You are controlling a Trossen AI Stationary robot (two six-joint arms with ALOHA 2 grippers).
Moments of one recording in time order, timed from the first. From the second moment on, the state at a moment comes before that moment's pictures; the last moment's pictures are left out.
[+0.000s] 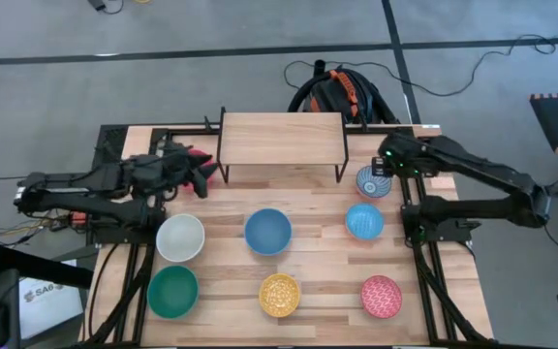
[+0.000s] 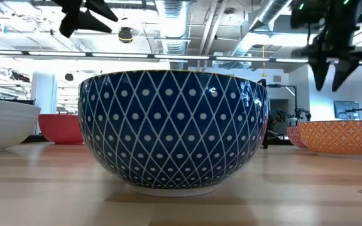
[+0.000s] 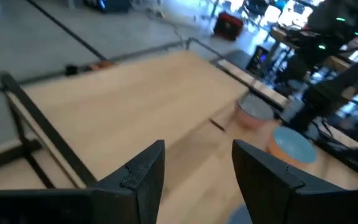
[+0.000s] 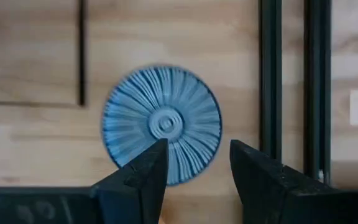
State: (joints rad) left arm 0.04 0.74 0.77 -0.31 -0.54 -0.49; right arm -0.56 0.97 0.89 -1.28 0.26 0.99
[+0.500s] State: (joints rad) left arm 0.13 0.77 0.77 -0.75 -0.53 -0.84; right arm -0.45 0.97 0.84 -1.11 0.08 1.00
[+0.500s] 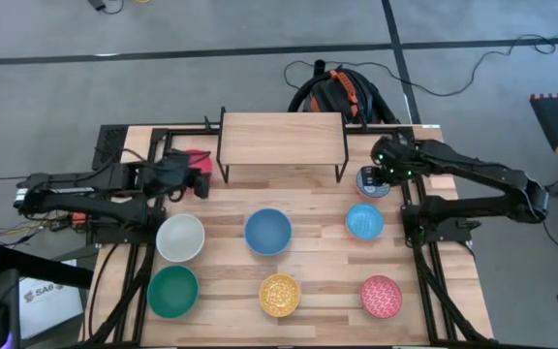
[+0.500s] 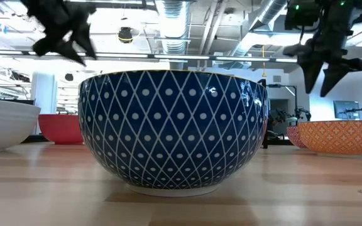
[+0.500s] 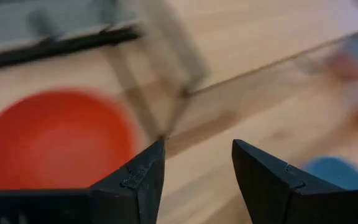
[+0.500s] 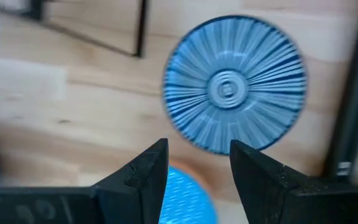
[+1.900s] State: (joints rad) left arm 0.49 1.36 0.77 -0.91 -0.18 -0.14; right arm -0.14 0.96 0.85 -1.10 0.17 1.22
